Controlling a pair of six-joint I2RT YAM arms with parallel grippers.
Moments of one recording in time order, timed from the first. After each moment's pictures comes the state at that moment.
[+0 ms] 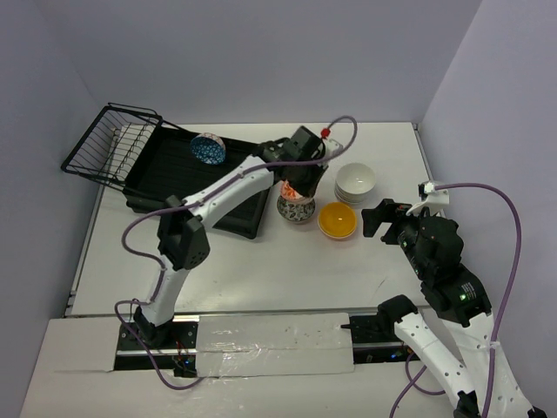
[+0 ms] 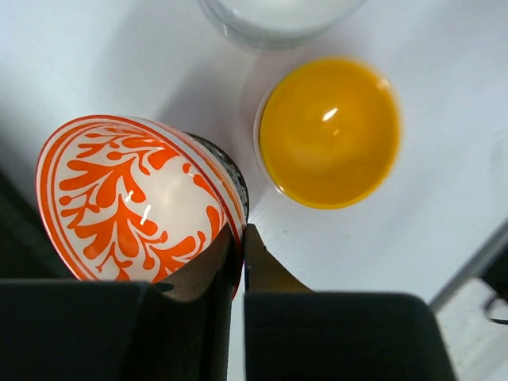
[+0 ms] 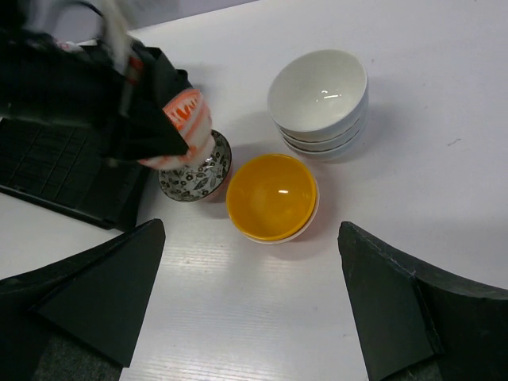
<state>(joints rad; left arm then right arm) -0.85 2.21 2.15 -0.88 0.12 -0.05 0.37 0.46 0.88 -0.70 0.22 0.37</state>
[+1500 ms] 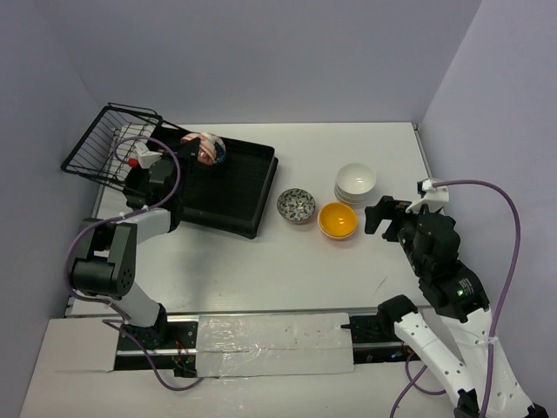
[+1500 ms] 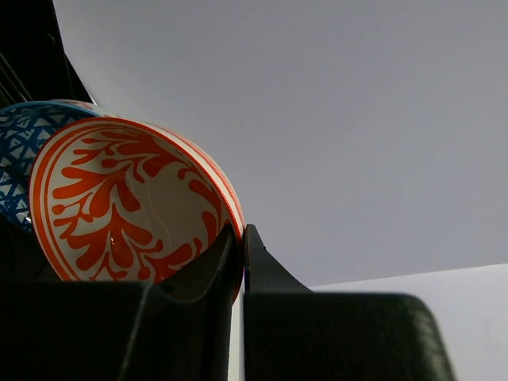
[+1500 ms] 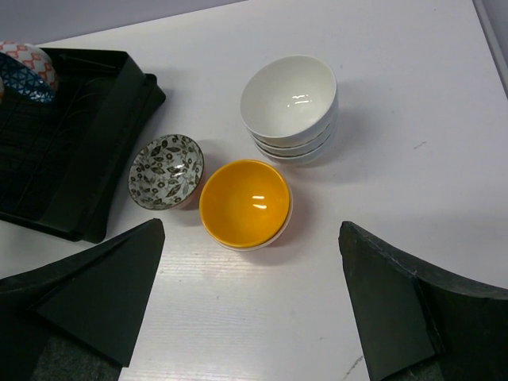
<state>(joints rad) -0.18 1.61 0.76 0.90 -0.14 -1.32 0.37 0.49 0.88 -0.70 0.29 0.33</state>
